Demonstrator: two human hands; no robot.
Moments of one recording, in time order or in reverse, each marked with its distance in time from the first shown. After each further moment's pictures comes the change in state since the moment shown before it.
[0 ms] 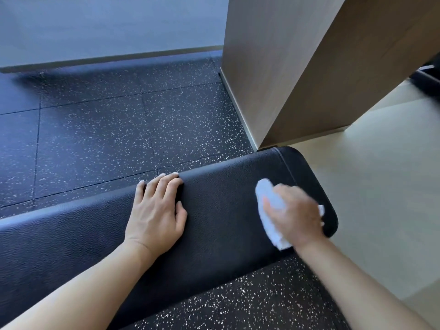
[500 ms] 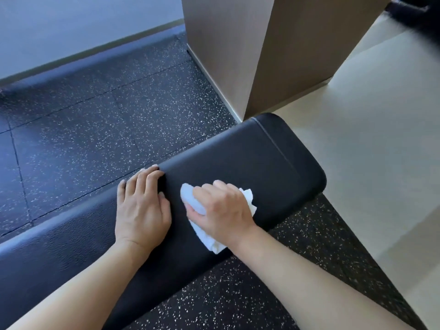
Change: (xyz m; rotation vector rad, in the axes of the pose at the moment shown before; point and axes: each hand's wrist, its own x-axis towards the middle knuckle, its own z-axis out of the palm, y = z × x) left_hand -0.006 -0.001 -0.004 -0.008 0.003 -0.018; right_hand -0.023 -0.135 0.024 0.189 0.008 0.007
